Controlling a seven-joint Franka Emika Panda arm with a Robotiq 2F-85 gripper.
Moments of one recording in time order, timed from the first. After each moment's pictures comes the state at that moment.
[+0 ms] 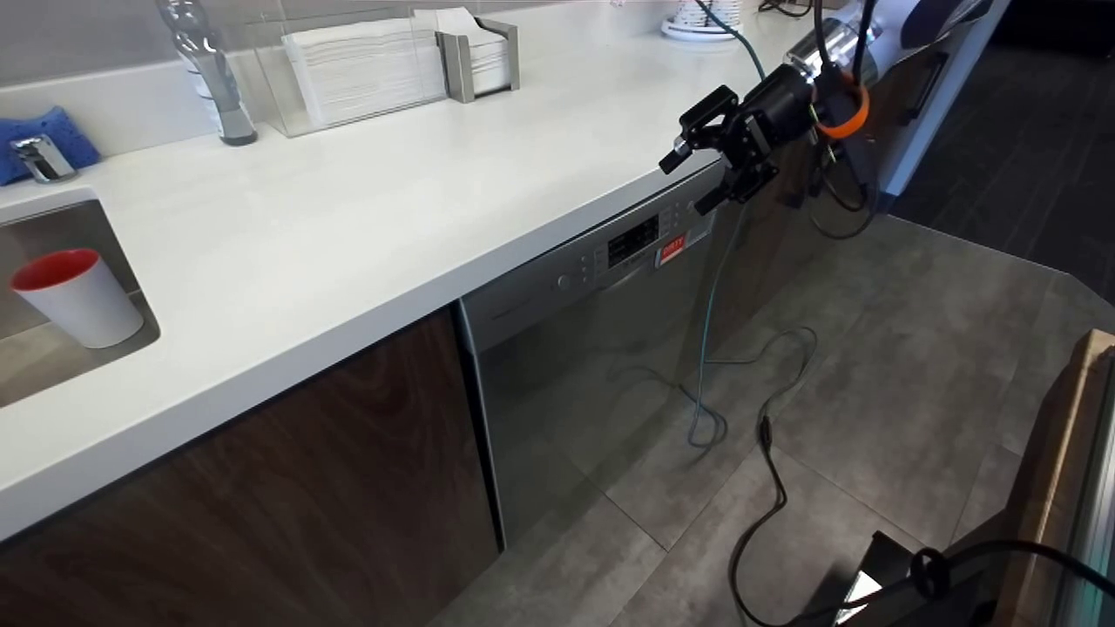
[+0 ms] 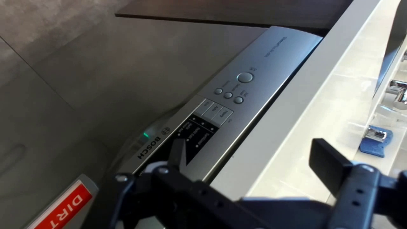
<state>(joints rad) -0.02 0.19 -0.14 -2.43 1.46 2.41 -0.94</state>
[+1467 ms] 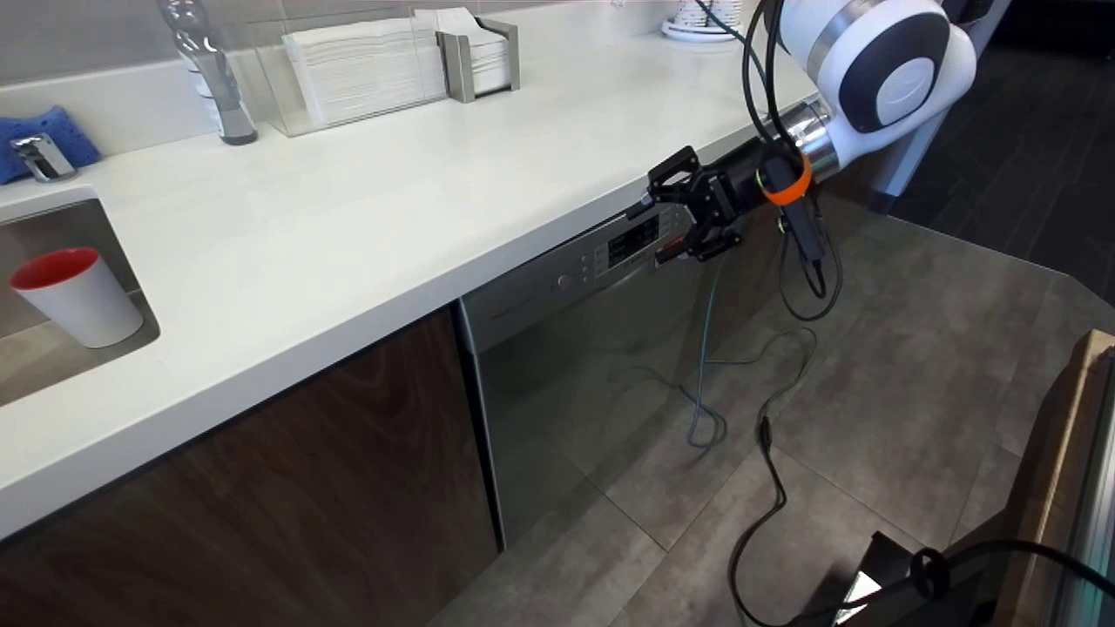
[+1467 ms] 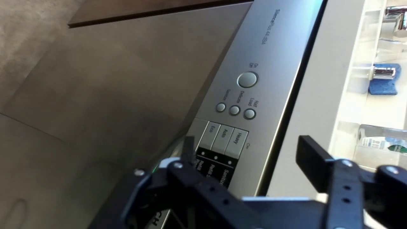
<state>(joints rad) 0.00 0.36 -0.07 -2.40 1.96 2.39 -1.07</state>
